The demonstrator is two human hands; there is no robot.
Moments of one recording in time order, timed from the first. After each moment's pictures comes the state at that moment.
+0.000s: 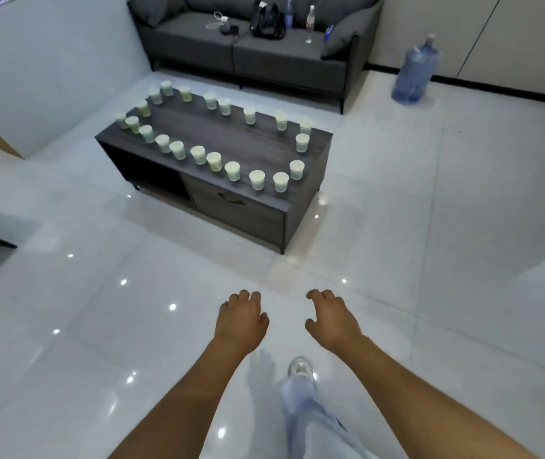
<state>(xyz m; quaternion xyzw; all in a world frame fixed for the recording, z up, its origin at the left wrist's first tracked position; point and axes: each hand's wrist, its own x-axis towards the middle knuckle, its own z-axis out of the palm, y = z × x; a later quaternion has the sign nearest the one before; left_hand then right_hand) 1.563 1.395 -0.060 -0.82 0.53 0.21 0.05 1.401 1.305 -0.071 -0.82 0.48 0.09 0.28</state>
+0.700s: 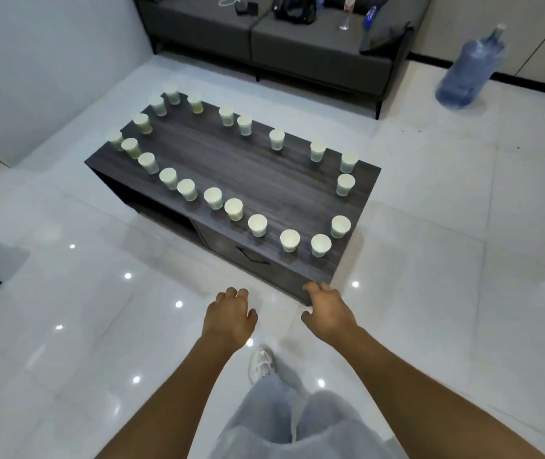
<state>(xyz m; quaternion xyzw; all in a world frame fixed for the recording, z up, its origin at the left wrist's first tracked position) 1.875 1.118 -0.085 -0.84 0.48 0.24 0.03 1.711 1.007 -0.093 -0.82 0.47 0.14 0.30</state>
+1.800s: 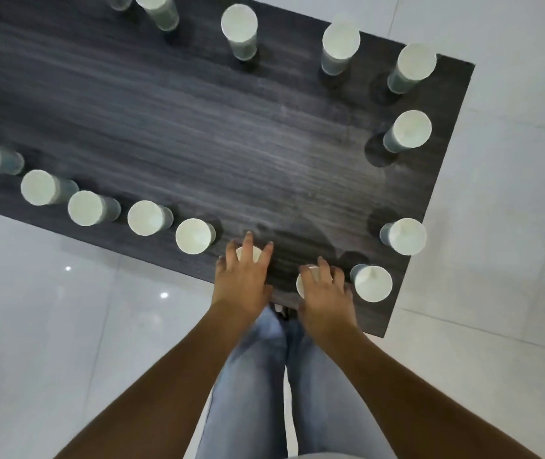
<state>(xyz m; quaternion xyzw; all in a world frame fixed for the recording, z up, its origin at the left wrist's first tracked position) 2.054 0.796 -0.331 -0.72 0.59 0.31 0.21 1.896 0.779 -0.341 -0.74 0.53 0.26 0.32</state>
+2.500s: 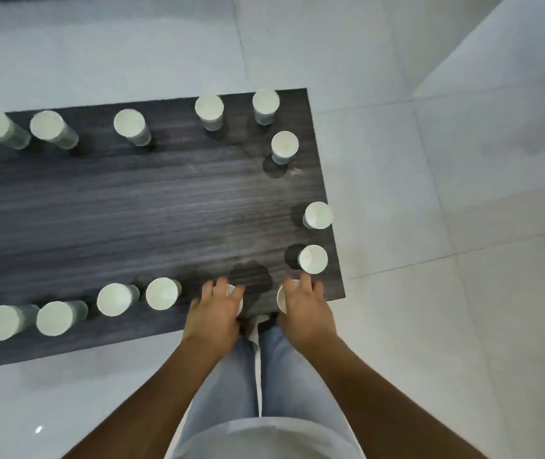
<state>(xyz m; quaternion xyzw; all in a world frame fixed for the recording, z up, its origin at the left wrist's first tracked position) 2.064 0.803 -0.255 -0.57 0.74 0.28 0.23 1.896 0.822 -0.237 -0.59 0.72 0.12 0.34</state>
